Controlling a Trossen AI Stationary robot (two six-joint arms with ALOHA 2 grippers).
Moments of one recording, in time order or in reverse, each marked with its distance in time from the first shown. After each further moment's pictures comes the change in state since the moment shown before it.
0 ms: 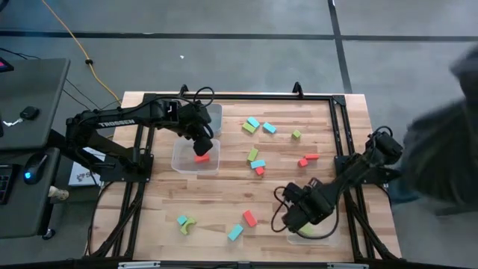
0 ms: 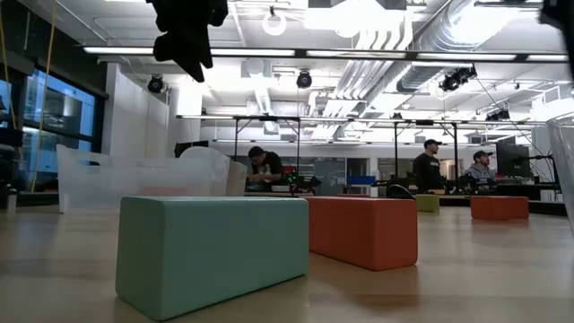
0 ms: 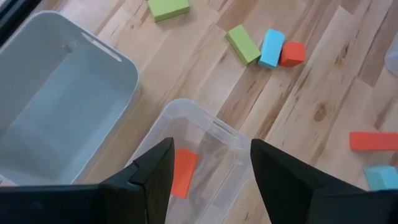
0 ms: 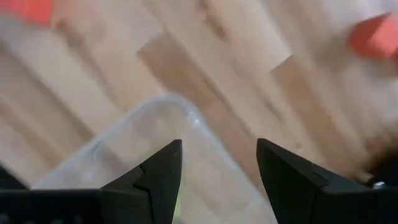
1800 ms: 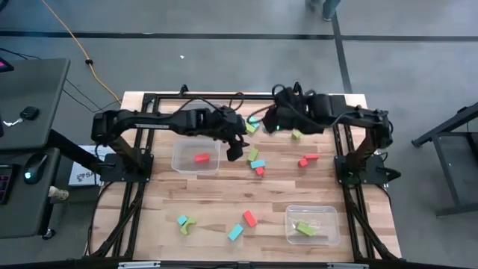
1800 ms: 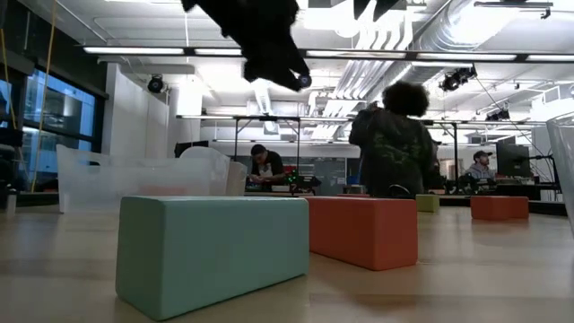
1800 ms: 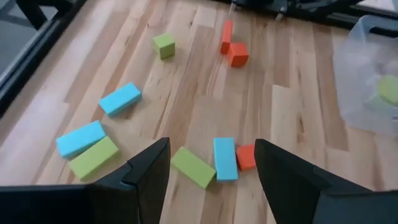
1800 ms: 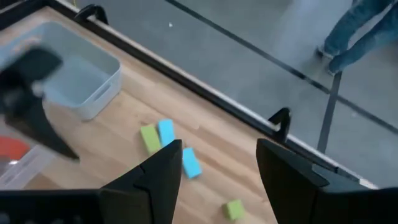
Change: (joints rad) left arm -0.037 0.294 0.000 0.650 0.074 0.305; right arm -0.629 -0.011 0.640 -0.261 0.628 -0.464
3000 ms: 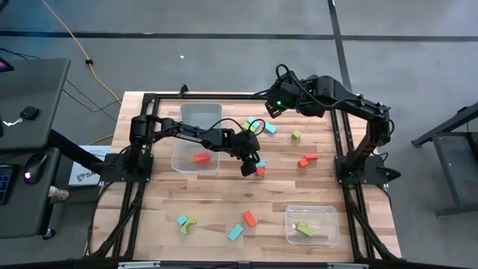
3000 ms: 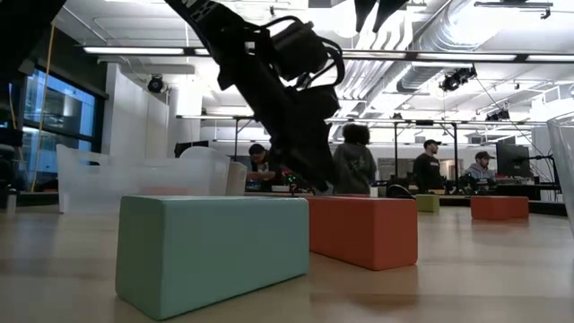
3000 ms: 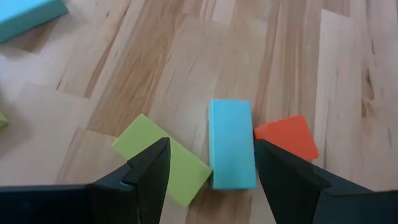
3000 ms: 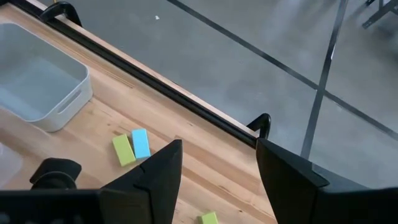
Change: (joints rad) left arm -0.047 0.382 0.000 0.207 0.017 -0.086; right arm -0.160 0.001 0.042 0.023 -0.063 -0.165
